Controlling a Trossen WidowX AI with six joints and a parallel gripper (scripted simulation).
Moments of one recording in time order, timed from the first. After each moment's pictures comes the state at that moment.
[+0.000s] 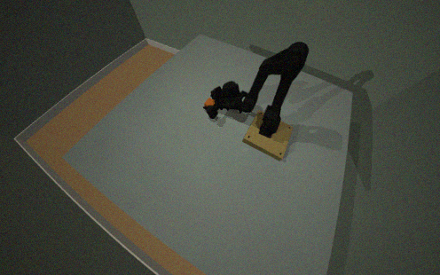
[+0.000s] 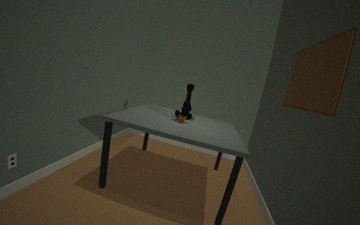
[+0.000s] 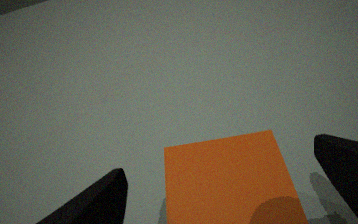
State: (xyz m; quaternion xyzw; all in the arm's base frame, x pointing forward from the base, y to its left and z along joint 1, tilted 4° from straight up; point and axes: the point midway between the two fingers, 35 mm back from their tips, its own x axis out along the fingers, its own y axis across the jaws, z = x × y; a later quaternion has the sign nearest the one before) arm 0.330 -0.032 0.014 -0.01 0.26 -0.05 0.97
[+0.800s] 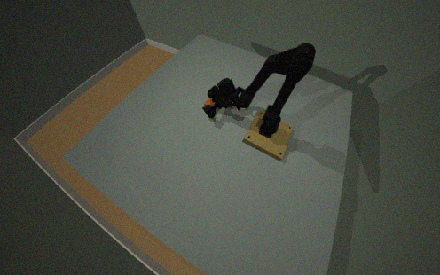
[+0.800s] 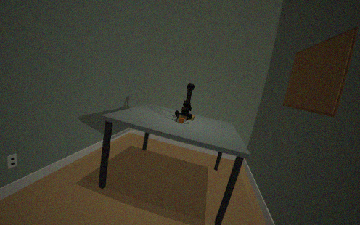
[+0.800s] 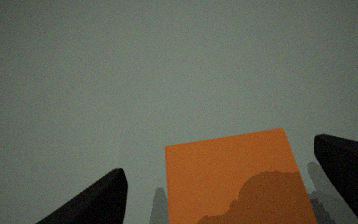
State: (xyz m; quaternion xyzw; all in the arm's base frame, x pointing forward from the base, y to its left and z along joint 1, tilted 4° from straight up) arm 0.336 -0.031 0.010 -0.01 0.31 -0.05 0.95
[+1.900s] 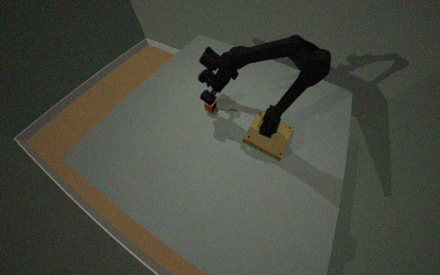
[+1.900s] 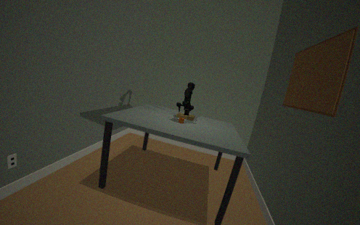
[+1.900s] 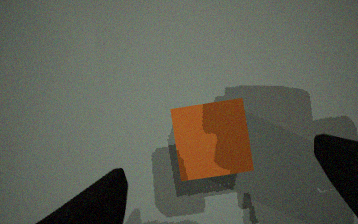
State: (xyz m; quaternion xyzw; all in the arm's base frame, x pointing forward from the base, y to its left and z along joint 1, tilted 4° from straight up) arm 0.327 -0.027 0.092 0.00 0.56 -0.05 0.83
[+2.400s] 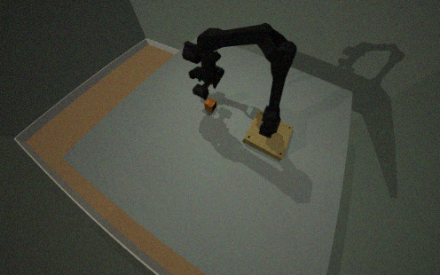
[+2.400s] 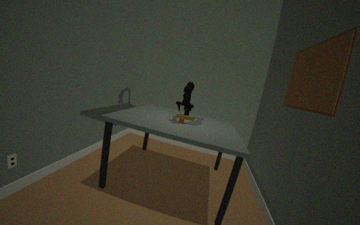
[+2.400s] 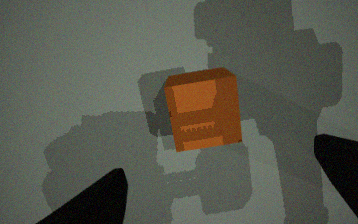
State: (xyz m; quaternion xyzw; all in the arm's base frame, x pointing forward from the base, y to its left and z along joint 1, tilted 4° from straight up) arm 0.346 -0.030 0.108 0.01 0.70 -0.05 0.71
